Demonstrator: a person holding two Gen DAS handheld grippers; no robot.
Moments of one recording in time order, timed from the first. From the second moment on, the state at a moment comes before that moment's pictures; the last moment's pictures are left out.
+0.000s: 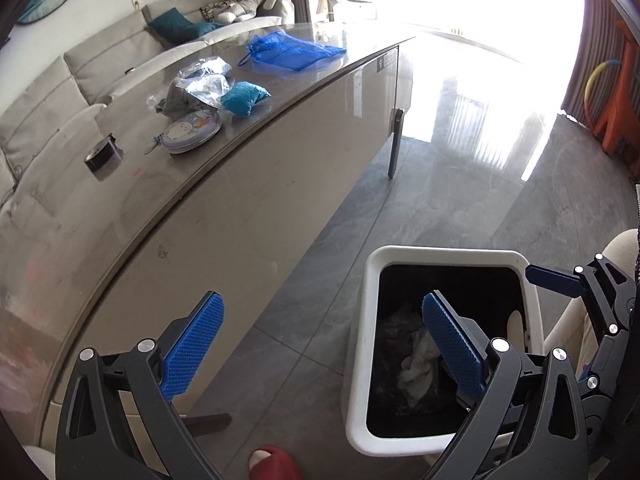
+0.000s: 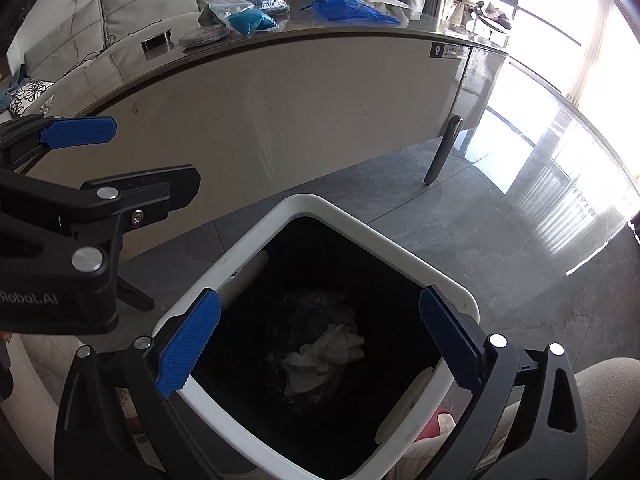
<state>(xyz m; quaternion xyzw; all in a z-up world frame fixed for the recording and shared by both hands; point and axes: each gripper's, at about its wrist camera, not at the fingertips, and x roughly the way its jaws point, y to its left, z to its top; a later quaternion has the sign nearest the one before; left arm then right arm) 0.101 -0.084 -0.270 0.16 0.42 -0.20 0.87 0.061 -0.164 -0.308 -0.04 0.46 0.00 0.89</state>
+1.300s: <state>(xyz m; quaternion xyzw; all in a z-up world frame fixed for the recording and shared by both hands) 0.220 -0.092 -0.189 0.06 0.34 -0.17 0.92 0.179 -0.200 -0.190 -0.14 0.29 -0.06 0.95</state>
